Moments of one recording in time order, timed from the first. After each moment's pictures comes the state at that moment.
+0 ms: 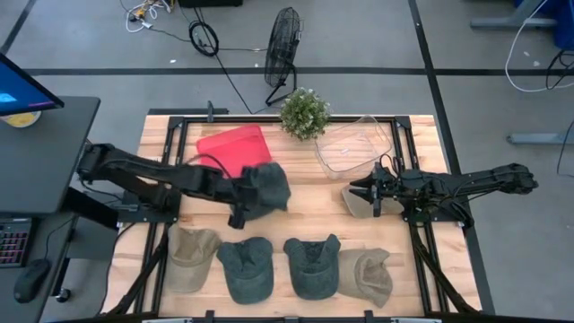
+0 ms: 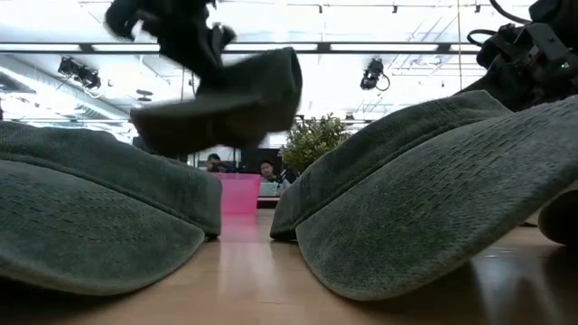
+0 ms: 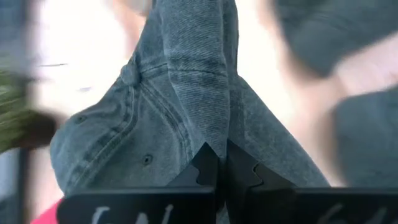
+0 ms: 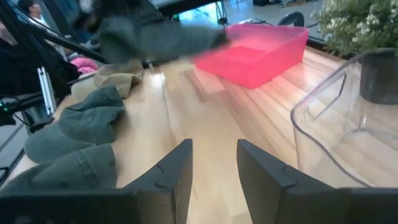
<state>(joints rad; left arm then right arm) -0.16 1.34 1.05 -0.57 -0.25 0.26 0.07 0.39 0.10 0.04 0.19 0.31</state>
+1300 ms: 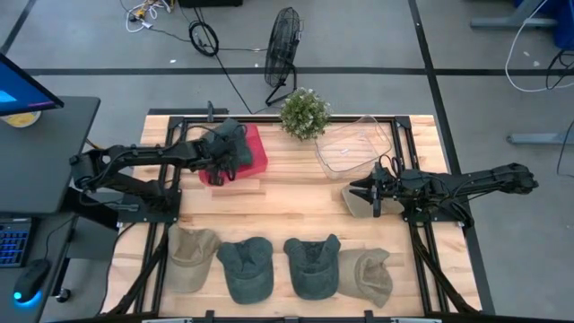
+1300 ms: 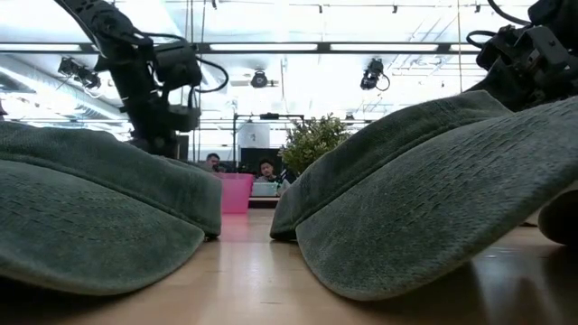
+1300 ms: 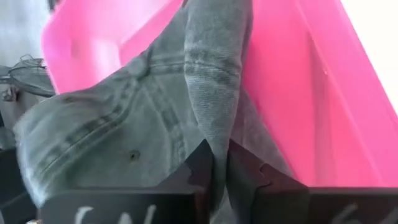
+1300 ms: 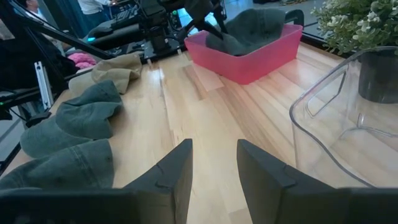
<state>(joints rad) 0.43 1.29 0.65 -0.43 -0.34 0.72 0.07 0.40 0.10 0.03 0.19 0.30</state>
